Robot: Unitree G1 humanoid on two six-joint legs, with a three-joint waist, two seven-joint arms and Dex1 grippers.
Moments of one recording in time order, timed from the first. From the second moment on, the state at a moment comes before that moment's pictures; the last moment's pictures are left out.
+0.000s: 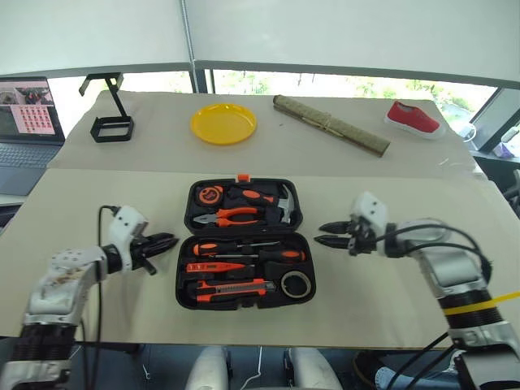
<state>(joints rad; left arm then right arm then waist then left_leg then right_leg) -0.17 0.80 0.19 0.07 -0.37 0.53 -0.95 -0.42 -0.73 0.07 0.00 0.28 0.53 1.10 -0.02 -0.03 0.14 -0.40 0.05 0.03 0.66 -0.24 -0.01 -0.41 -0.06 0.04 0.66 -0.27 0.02</state>
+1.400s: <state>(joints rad) -0.56 0.53 0.28 0.13 -0.57 1.15 -0.54 -0.99 -0.40 0.10 0.38 0.30 1.33 0.54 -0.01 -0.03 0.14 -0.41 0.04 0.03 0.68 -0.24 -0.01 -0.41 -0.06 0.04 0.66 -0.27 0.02</state>
